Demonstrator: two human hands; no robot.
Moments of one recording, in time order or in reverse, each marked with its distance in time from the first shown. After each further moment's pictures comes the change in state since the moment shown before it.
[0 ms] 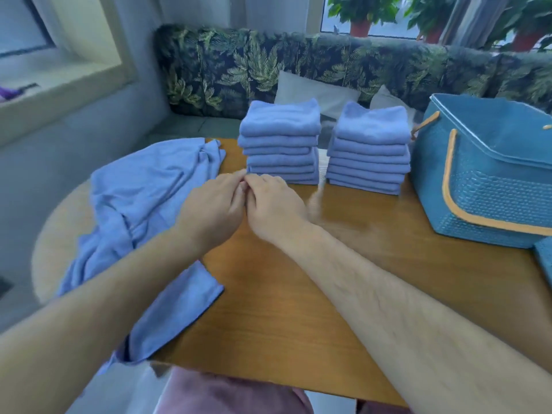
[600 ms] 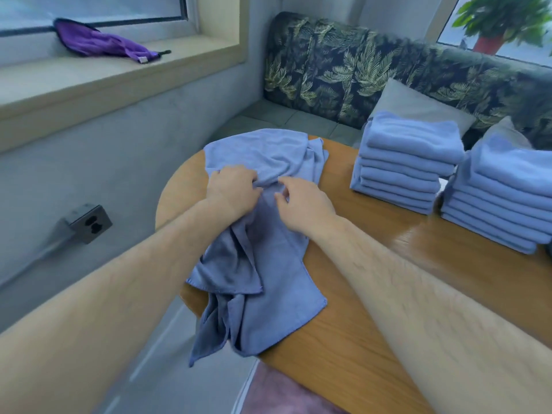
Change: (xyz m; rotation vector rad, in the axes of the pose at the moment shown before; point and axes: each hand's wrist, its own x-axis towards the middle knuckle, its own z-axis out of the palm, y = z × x) left_hand -0.008 -0.161 -0.060 0.363 -0.086 -0.388; right_hand 0.076 -0.084 0.108 -0.023 -0.327 -0.047
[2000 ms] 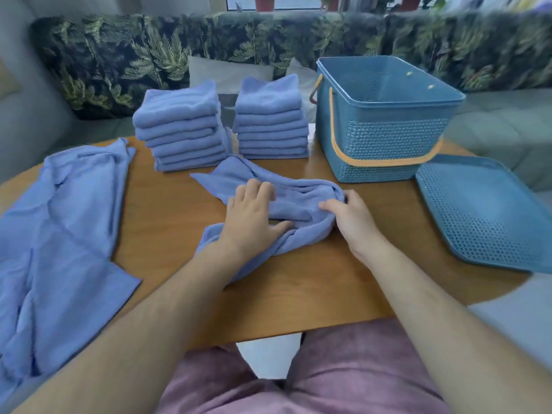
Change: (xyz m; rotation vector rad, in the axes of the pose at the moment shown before) left_hand -0.142 0.329 0.071 -0.367 0.038 0.677; right_hand -0.320 0.236 -0.121 0.978 0.643 0.829
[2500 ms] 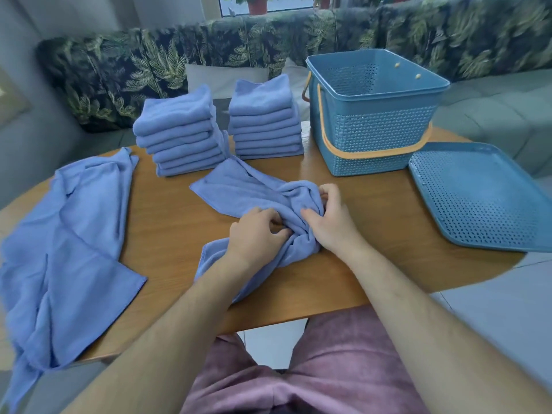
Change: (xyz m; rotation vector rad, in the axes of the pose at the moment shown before) left_hand -0.027 0.031 -0.005 -0.076 -0.212 -0.236; right_hand -0.023 0.015 0.010 -0.217 -0.048 -0.237
